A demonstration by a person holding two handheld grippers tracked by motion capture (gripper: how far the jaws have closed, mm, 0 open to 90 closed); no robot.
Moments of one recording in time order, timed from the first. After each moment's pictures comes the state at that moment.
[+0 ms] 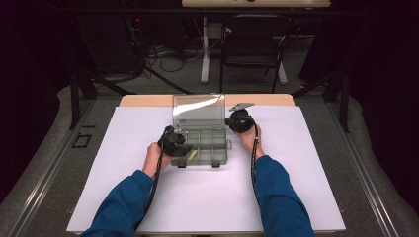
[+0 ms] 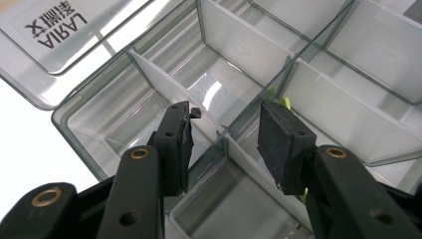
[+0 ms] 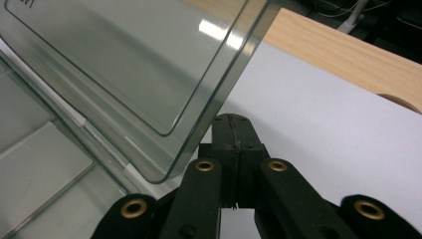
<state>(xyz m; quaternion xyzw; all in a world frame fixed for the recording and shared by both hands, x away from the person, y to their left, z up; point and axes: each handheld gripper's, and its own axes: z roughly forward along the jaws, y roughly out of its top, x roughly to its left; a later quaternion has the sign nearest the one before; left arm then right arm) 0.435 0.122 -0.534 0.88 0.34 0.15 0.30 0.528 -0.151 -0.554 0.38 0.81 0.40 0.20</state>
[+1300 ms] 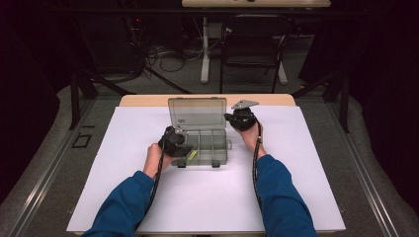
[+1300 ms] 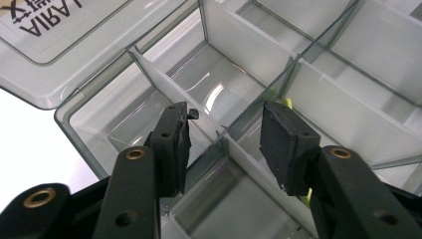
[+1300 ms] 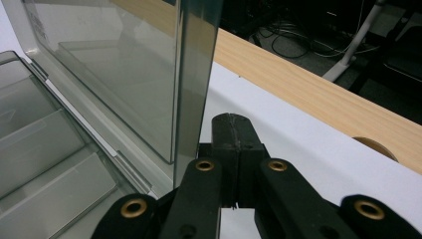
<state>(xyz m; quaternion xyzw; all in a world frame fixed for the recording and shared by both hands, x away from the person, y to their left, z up) 0.434 0.121 -0.535 0.88 0.34 0.15 0.30 0.518 -0.155 -0.533 0.35 0.79 0.45 0.23</state>
